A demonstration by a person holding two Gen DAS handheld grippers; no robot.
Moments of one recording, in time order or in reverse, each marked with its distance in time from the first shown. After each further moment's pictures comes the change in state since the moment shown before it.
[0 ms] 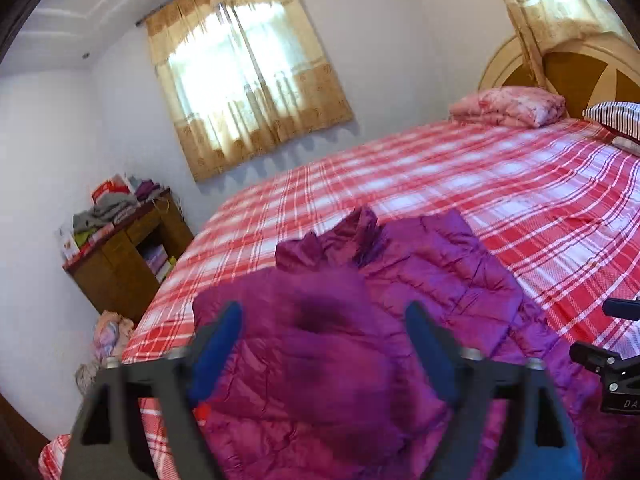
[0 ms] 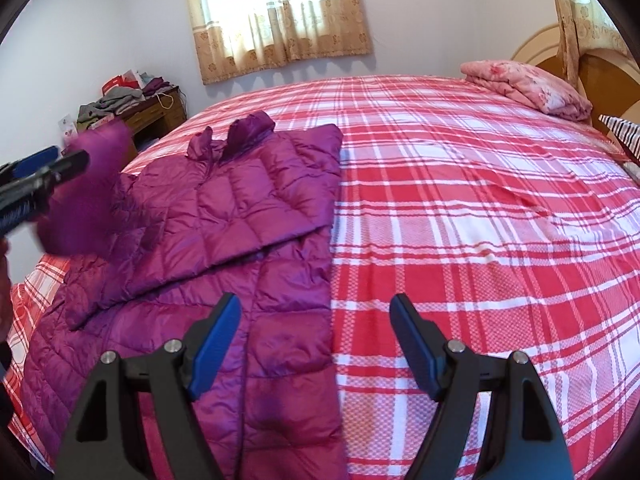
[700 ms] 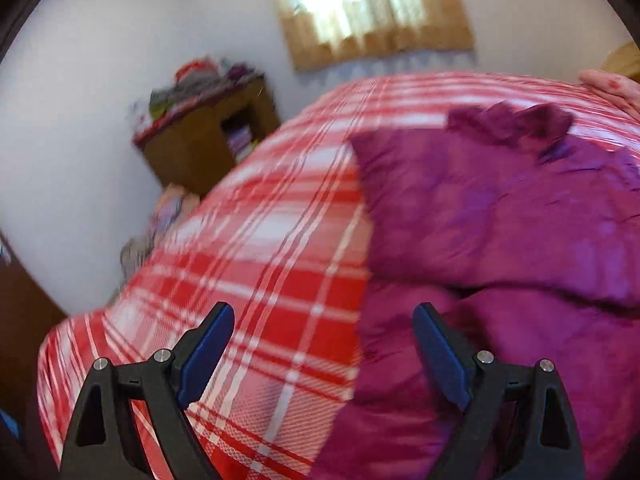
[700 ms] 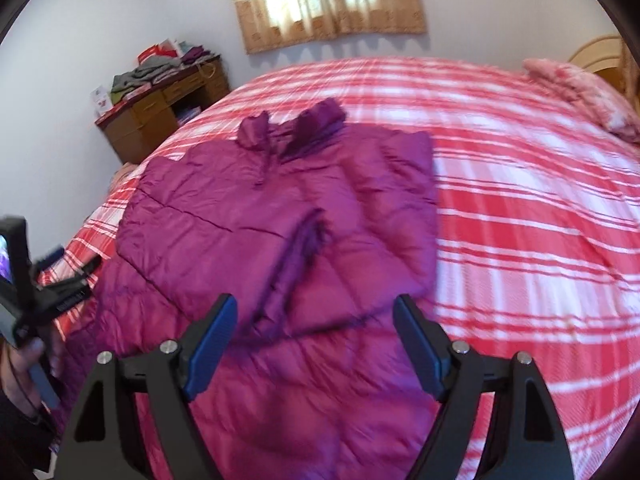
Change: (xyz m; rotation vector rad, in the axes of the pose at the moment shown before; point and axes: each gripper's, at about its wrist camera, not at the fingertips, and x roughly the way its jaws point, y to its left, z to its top) left arm 0.079 0.154 -0.132 -0.272 0.373 0.287; right arm 0.055 0.060 0.057 -0.083 0.128 0.166
